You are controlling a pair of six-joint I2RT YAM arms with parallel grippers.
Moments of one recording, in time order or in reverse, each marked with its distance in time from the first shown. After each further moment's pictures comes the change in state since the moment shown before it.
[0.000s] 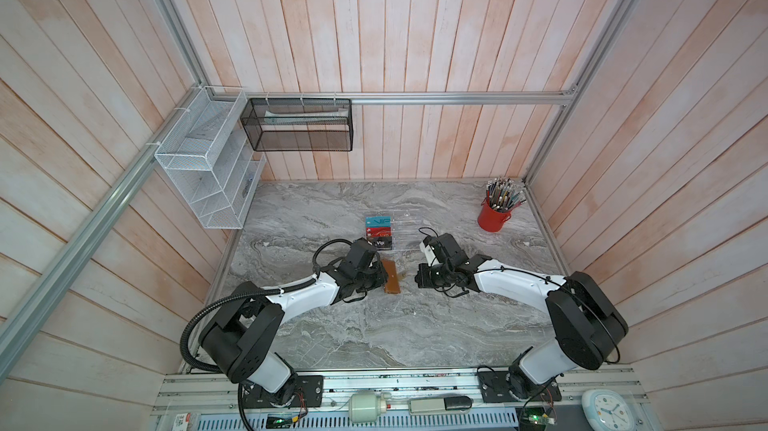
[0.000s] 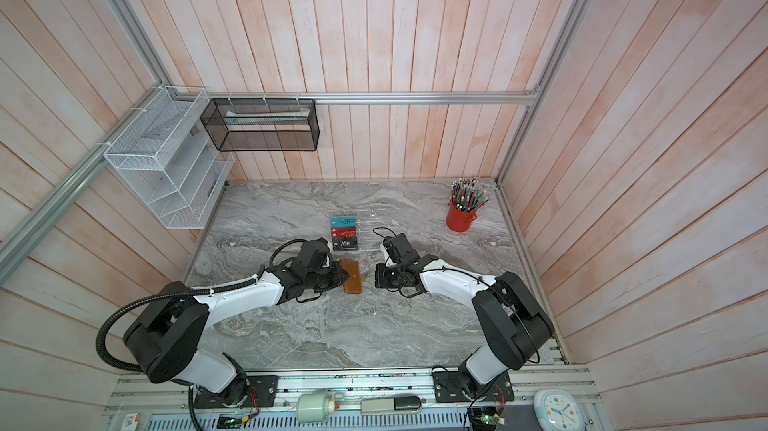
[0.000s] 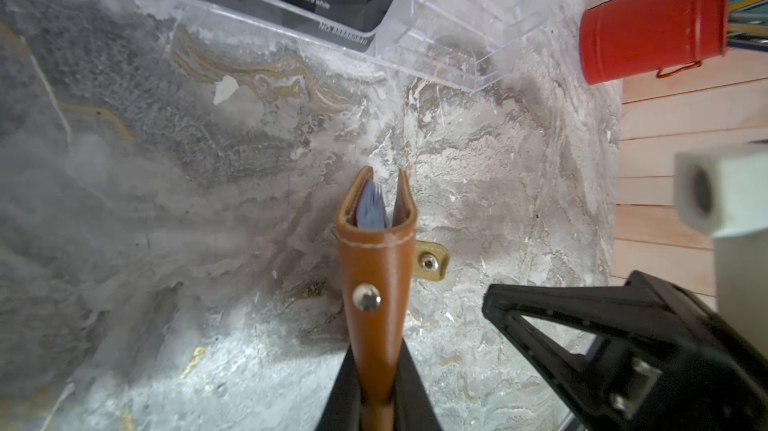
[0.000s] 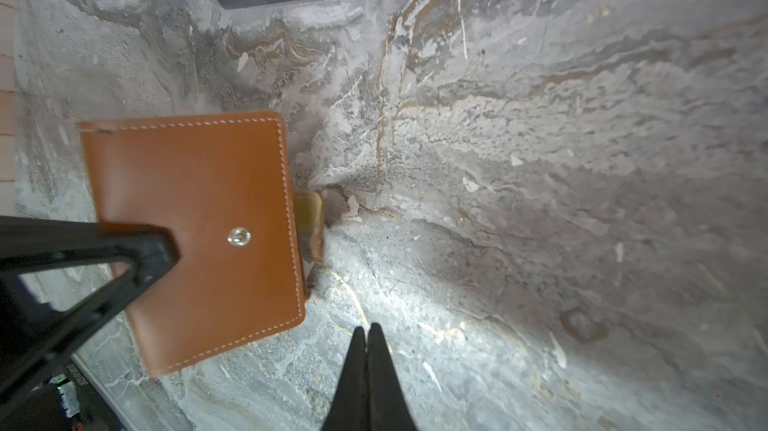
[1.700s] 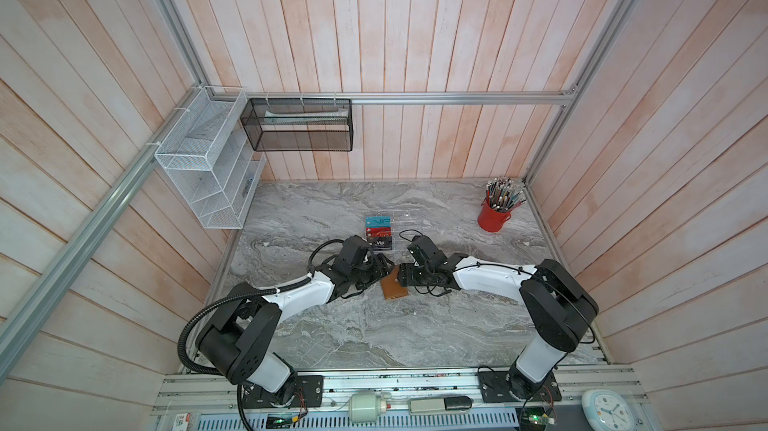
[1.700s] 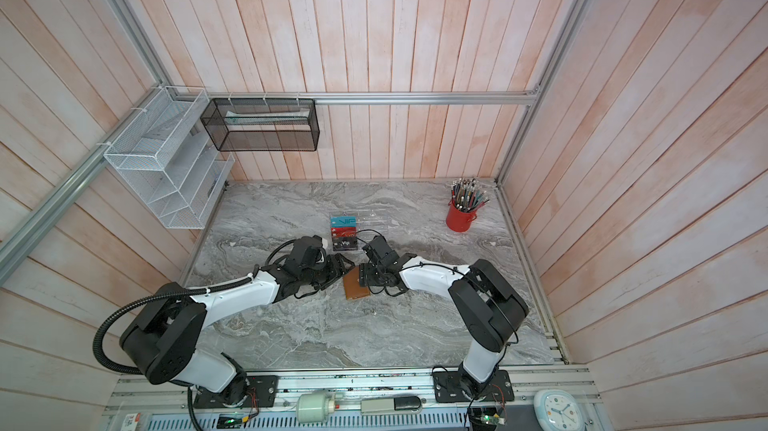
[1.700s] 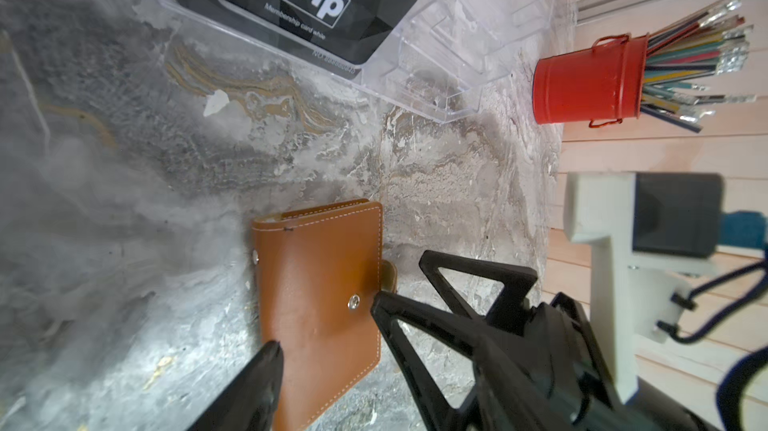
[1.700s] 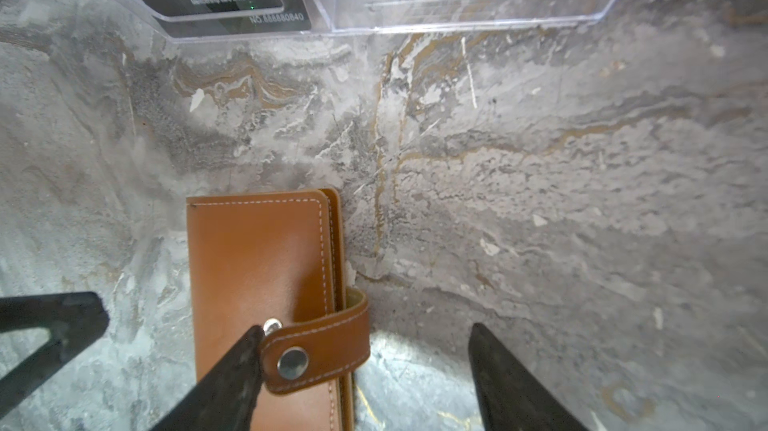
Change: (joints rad) left arm 0.056 -0.016 -0.020 0.092 0.097 -0.134; right arm 0.118 0.153 0.116 -0.014 0.258 0.066
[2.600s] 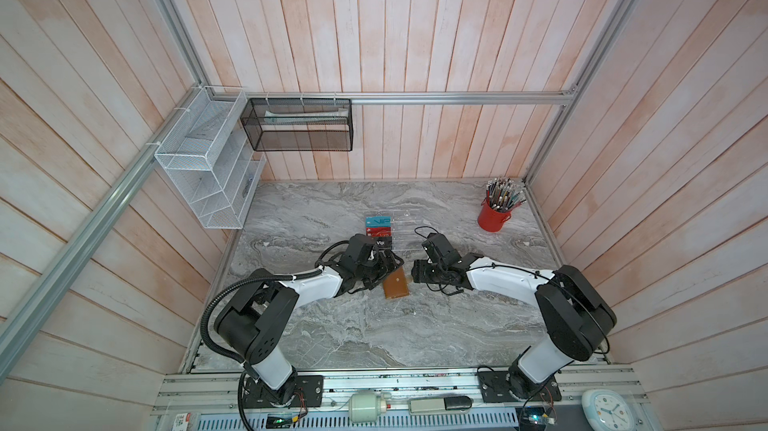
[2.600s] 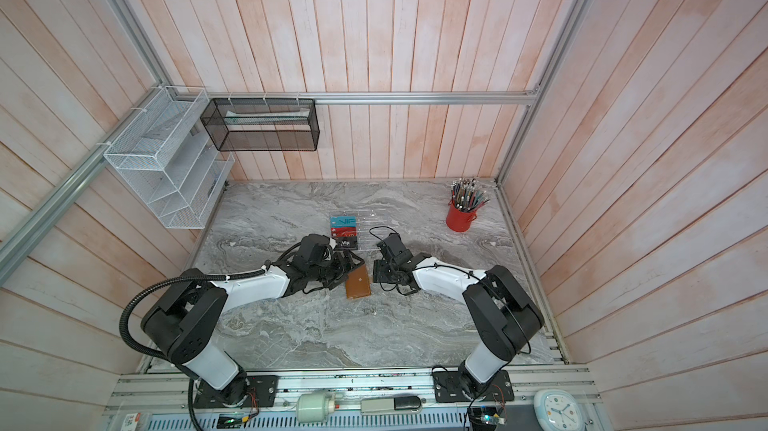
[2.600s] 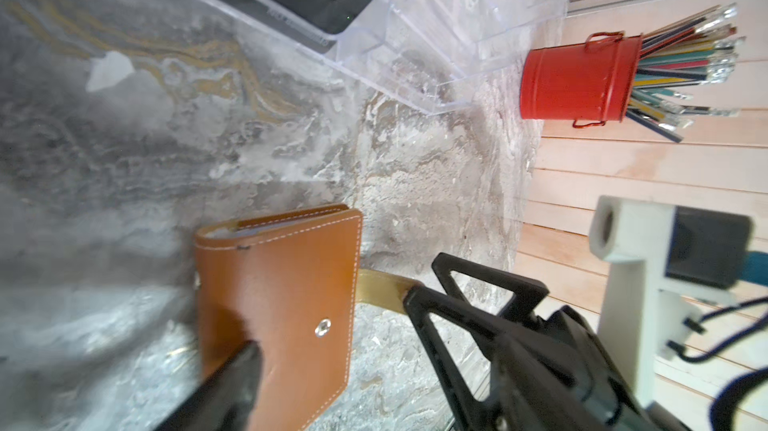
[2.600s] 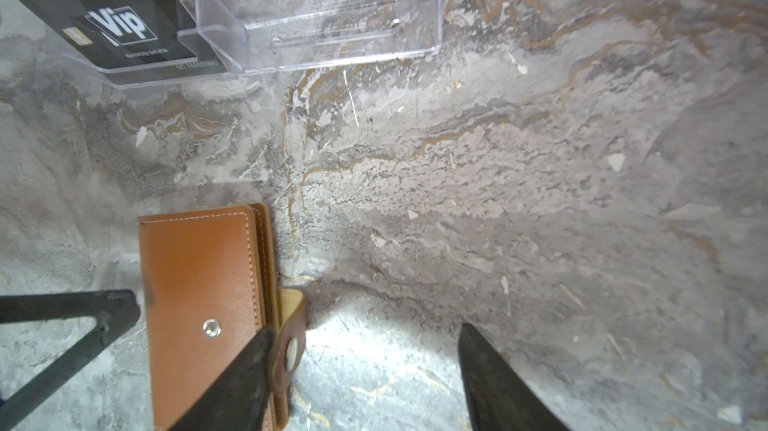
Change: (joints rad) left arm 0.000 0.113 0.060 0.090 0.092 -0.100; right arm -0.096 -0.089 -0.074 -0.007 0.006 -0.004
